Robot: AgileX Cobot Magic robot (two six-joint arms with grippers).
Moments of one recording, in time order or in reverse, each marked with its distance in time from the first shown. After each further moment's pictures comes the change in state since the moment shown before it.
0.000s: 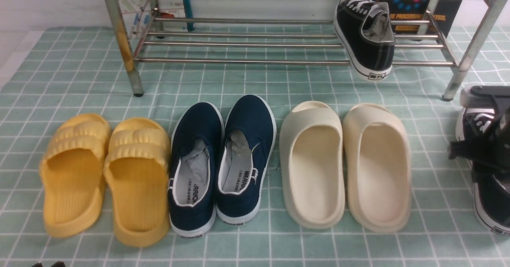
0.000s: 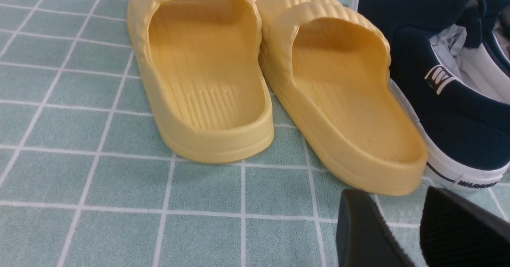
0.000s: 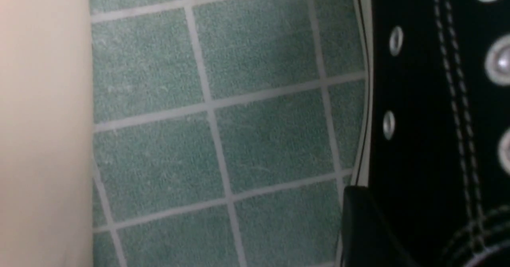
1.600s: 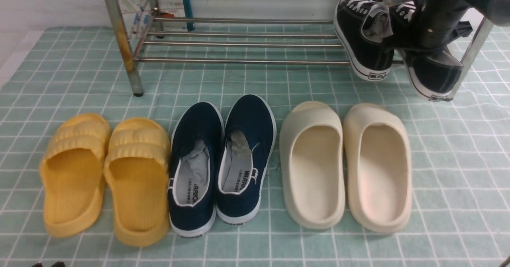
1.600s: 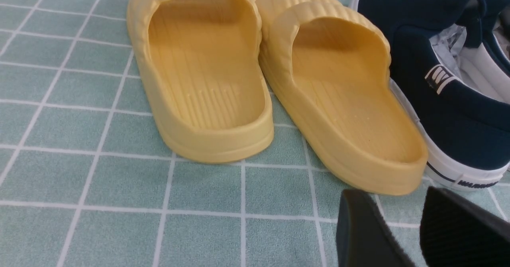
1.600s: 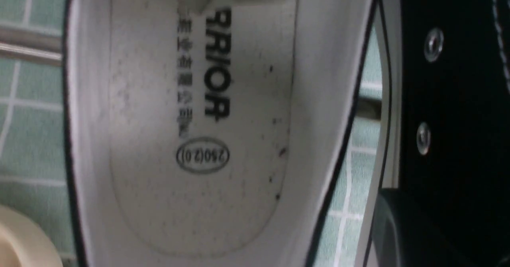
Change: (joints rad) right arm 0.075 0.568 -1.195 0.092 0.352 -0.371; left arm 0.000 0.000 0.000 0.000 0.000 0.000
